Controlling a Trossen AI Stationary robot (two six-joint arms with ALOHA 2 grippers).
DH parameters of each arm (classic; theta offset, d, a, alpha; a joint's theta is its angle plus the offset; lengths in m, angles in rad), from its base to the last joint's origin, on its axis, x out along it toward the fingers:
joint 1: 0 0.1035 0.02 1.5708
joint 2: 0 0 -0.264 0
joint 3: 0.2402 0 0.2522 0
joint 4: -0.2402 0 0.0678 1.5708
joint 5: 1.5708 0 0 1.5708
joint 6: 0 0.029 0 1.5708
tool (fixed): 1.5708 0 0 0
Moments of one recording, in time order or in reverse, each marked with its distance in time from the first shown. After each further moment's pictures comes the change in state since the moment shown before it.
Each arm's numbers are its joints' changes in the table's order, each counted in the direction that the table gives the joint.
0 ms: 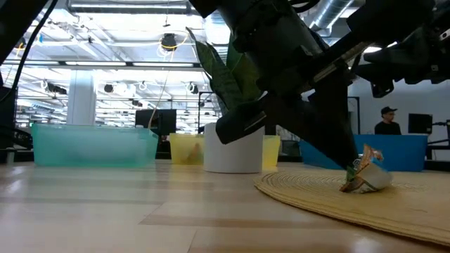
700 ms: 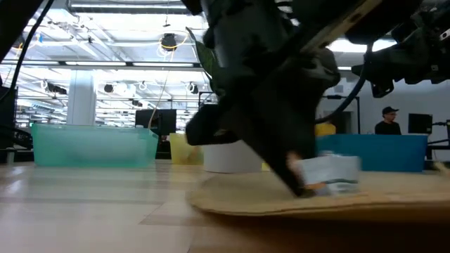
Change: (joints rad) left arm -0.028 0.003 -0.001 -0.169 0.248 0.153; right arm 0.000 0.000 0.000 0.000 0.000 0.000
